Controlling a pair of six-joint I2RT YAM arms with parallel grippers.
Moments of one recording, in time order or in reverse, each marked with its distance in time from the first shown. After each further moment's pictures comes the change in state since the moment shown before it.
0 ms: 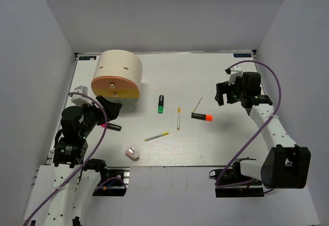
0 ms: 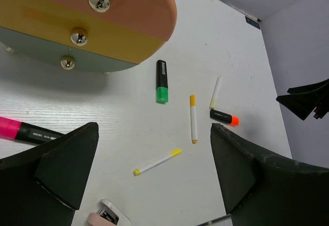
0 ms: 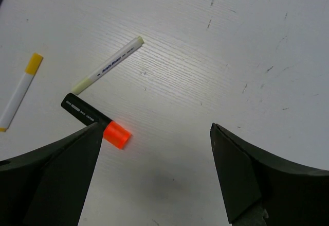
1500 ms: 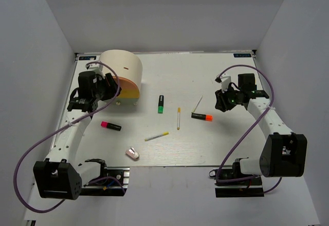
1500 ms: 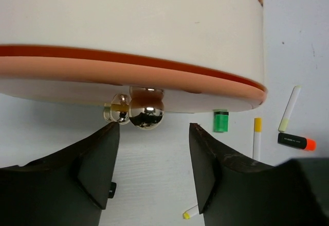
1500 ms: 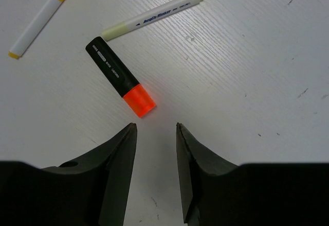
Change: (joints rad) left arm 0.017 0.628 0.173 0.201 -0.066 0.215; right arm 0.002 0.113 0.045 -0.216 -0.185 -0.279
